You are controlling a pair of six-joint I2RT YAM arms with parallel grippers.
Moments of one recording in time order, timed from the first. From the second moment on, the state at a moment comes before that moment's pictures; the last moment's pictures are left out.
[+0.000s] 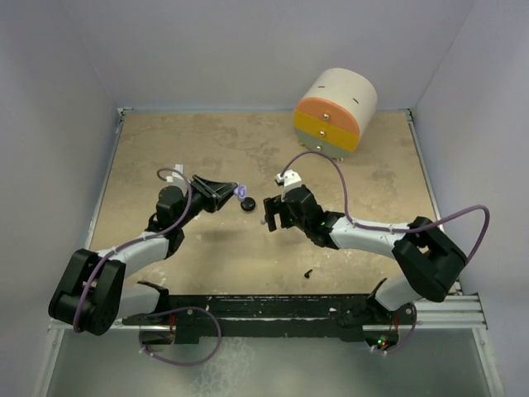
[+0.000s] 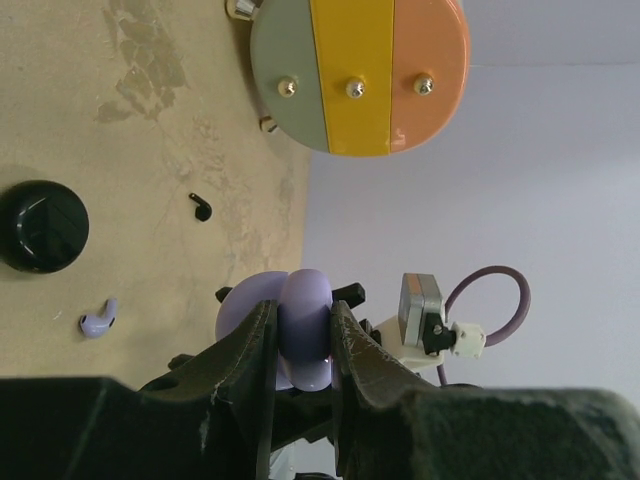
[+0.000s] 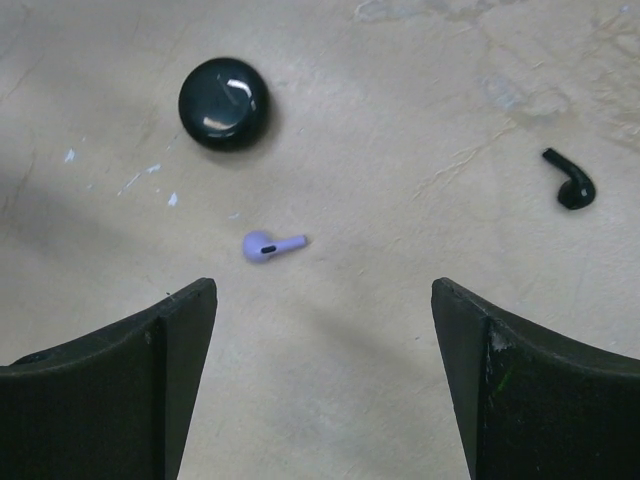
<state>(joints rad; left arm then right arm) -0.32 1.25 0.38 0.73 0.31 -1.42 0.81 1.49 0.72 0.17 0.23 0.30</state>
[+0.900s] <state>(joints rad) -0.25 1.13 0.35 0.66 0.34 -1.42 0.92 1.72 0.86 0.01 0.39 0.33</state>
